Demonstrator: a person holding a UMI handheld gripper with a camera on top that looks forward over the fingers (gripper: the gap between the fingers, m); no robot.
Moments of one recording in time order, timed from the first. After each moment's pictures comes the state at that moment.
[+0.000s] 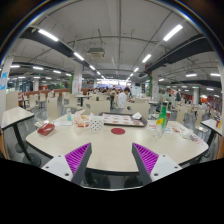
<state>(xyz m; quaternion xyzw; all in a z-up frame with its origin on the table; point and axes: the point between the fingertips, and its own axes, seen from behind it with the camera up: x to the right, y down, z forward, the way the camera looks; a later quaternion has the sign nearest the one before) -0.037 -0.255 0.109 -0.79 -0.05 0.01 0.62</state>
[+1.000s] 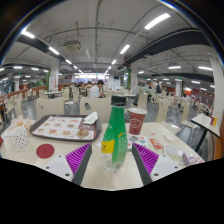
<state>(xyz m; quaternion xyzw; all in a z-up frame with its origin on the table) 0.233 0.025 0.083 -0.80 0.04 -0.07 0.59</state>
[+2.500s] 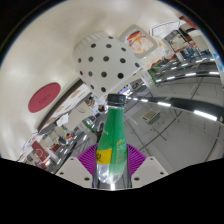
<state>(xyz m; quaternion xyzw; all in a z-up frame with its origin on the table) -0.053 0.102 0.193 -0.23 -0.60 -0.73 0.24</state>
